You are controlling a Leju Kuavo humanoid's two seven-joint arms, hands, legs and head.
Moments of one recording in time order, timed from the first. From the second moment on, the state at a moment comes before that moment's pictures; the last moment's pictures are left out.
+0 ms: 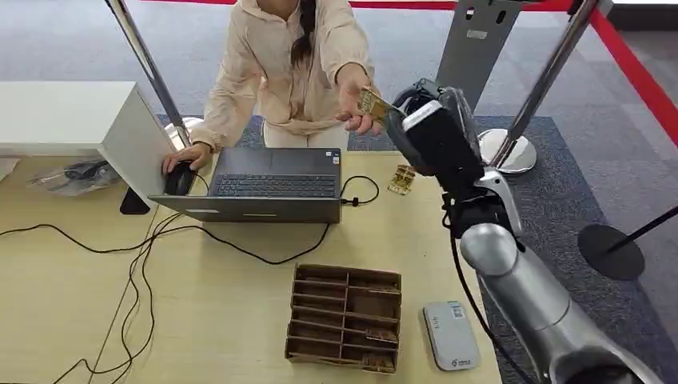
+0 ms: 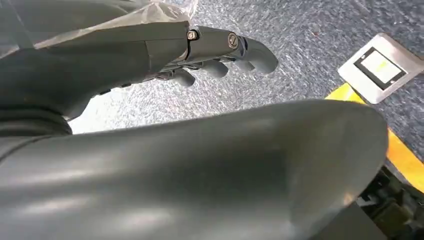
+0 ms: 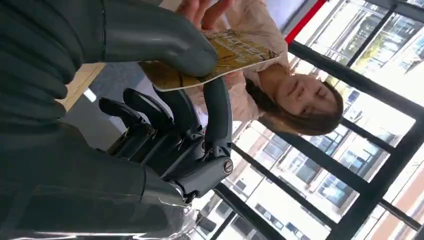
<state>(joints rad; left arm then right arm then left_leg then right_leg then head) -0.23 0.00 -1.42 -0.21 0.76 0.20 0.15 -0.65 -0.25 0.58 -1.58 0.34 -0.24 0.26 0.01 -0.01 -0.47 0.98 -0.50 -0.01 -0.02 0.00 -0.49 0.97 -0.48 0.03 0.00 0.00</state>
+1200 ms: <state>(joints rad) -0.23 -0.01 -1.46 -0.21 0.75 0.19 0.17 -0.65 -0.17 0.63 -1.26 0.46 -0.42 0.21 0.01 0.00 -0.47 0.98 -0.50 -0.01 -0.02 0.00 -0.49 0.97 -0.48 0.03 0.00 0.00</state>
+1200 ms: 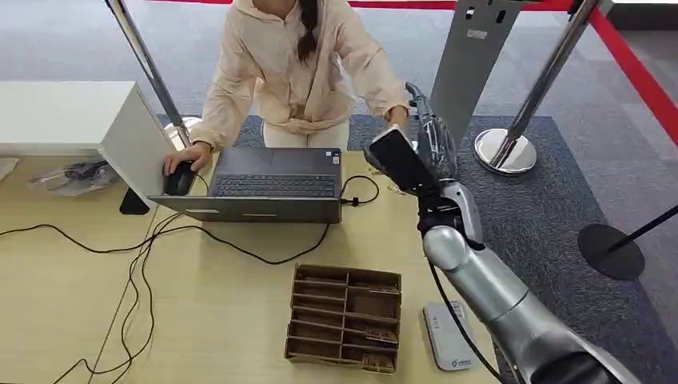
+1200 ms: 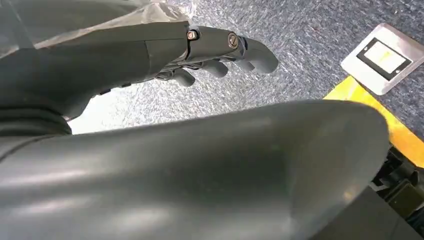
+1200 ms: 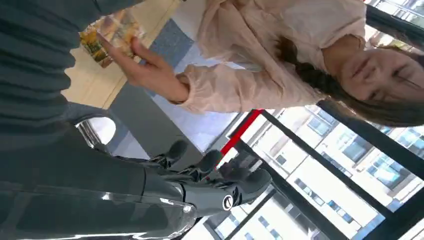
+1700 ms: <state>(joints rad) -0.19 -0.01 -1.46 -0.21 0.81 0.22 0.13 -0.61 -0.25 0.58 -1.69 0.53 -0.30 0.33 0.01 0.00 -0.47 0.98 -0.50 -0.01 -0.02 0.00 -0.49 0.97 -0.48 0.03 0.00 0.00</state>
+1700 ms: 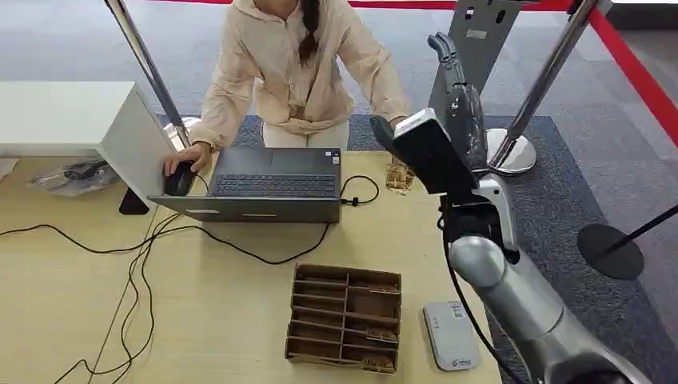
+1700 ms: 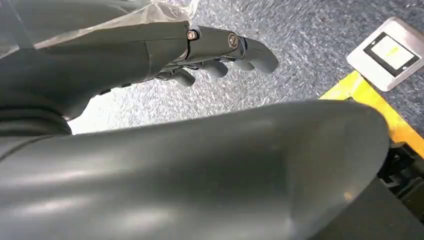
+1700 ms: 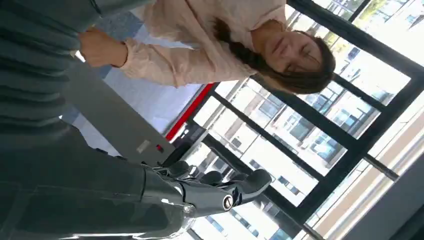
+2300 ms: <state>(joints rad) -0.16 0.02 -1.43 -0.21 0.88 0.25 0.11 -0.25 -0.45 0.43 -2.05 0.65 -0.21 0.25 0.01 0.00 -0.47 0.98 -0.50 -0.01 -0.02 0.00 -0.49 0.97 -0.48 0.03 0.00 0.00</state>
